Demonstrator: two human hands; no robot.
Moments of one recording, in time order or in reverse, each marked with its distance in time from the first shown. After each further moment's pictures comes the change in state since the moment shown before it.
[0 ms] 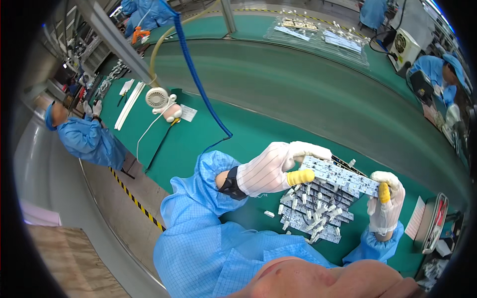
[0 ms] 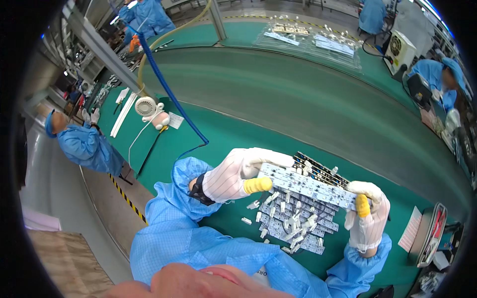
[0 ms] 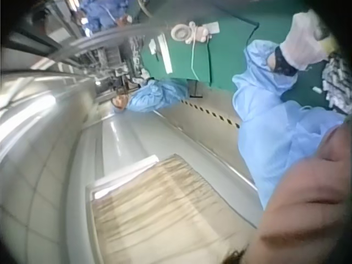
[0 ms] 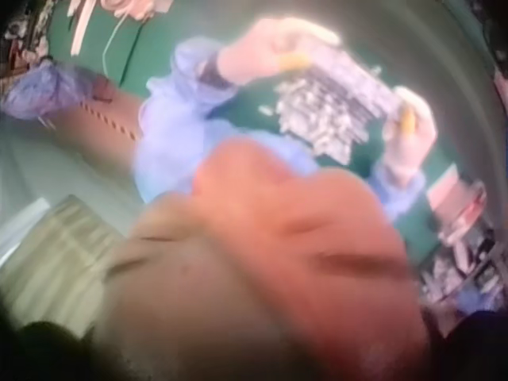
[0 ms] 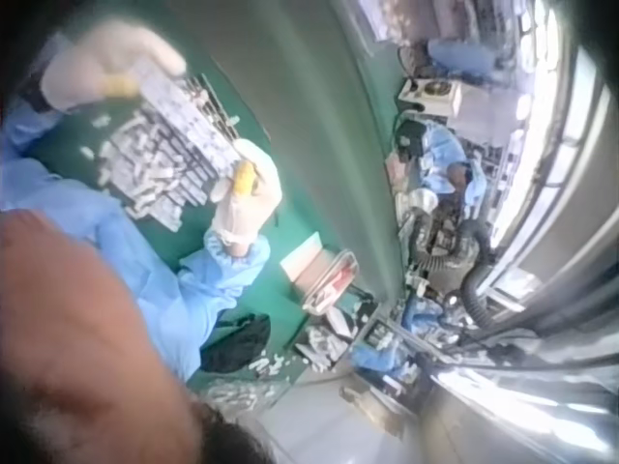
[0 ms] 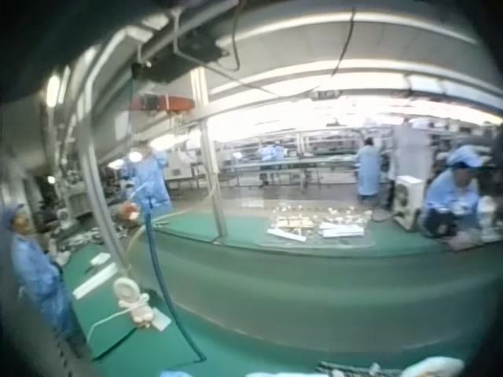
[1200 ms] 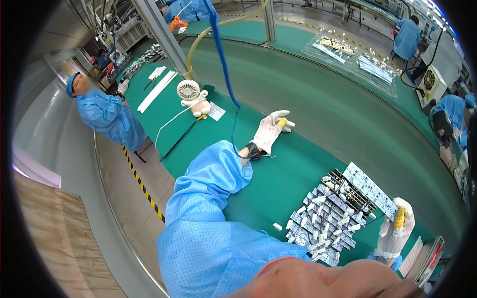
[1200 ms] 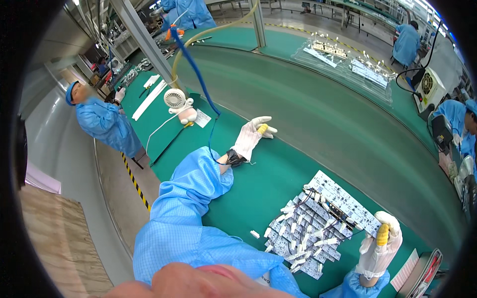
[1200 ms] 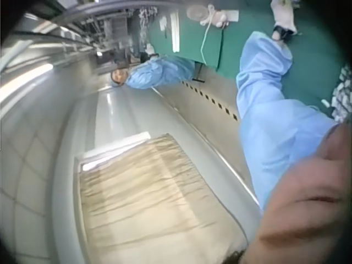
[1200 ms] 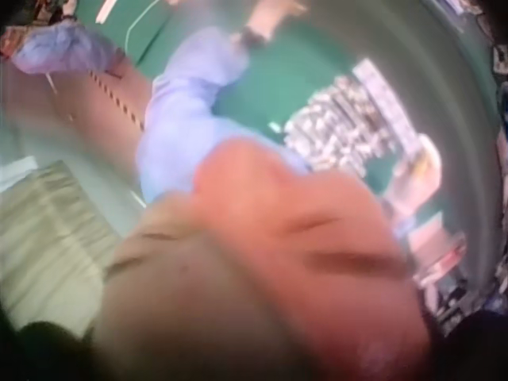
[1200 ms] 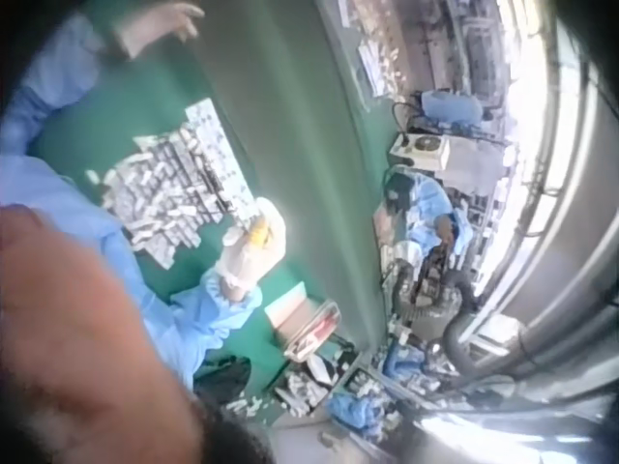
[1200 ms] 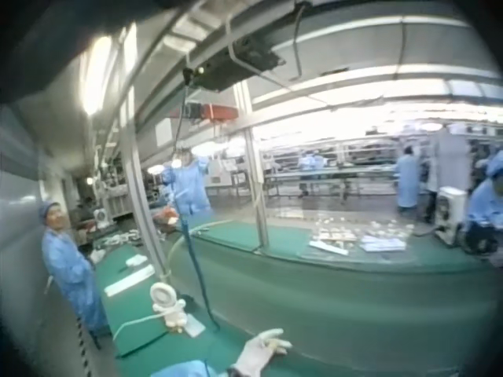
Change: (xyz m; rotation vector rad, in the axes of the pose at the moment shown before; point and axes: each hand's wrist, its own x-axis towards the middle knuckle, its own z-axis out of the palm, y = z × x) left_hand 0.012 -0.188 -0.128 0.010 0.659 0.076; right_hand 0.004 0.017 -0.010 0.103 0.180 0.013
